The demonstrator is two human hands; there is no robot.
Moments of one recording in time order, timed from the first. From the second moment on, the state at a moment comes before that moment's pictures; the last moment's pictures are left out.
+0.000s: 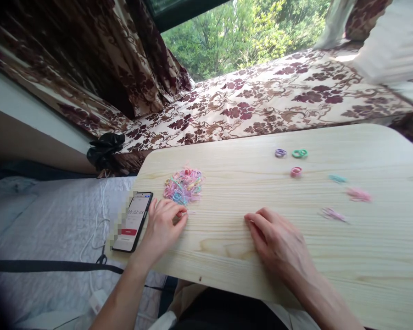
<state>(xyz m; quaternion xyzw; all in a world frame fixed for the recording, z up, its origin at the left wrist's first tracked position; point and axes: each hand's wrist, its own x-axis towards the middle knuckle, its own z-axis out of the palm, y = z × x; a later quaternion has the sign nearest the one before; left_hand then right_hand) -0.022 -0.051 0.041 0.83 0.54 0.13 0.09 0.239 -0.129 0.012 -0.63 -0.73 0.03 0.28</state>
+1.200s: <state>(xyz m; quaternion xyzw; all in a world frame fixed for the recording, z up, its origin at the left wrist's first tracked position) 0.039 -0.088 0.048 0.85 0.38 0.28 0.23 0.218 -0.143 0.026 -0.60 -0.68 0.16 0.39</state>
